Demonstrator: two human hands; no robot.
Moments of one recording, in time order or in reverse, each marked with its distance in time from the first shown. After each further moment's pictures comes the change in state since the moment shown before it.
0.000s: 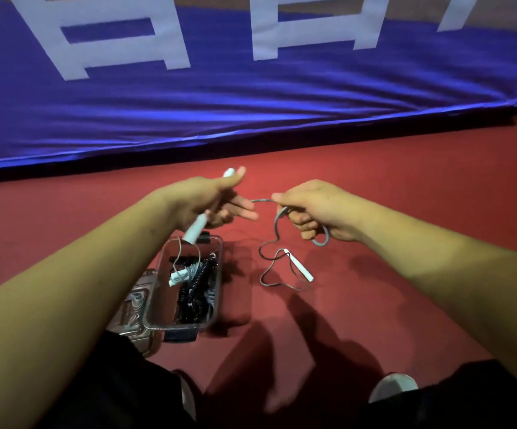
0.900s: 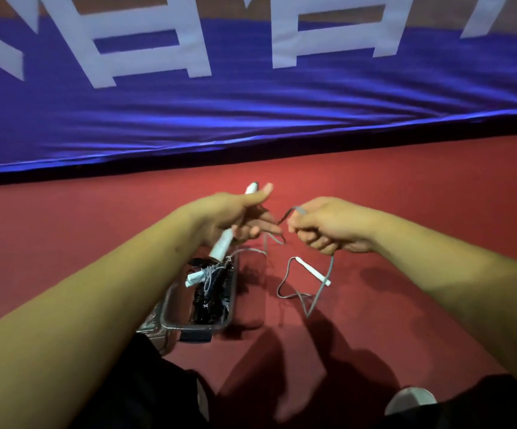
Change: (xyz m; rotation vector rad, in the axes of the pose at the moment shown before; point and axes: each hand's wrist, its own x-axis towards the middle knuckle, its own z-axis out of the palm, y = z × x) left_hand -0.012 -0.012 0.014 -0.083 -0.048 -0.049; right_hand 0.005 0.006 0.008 -0.113 -0.104 0.055
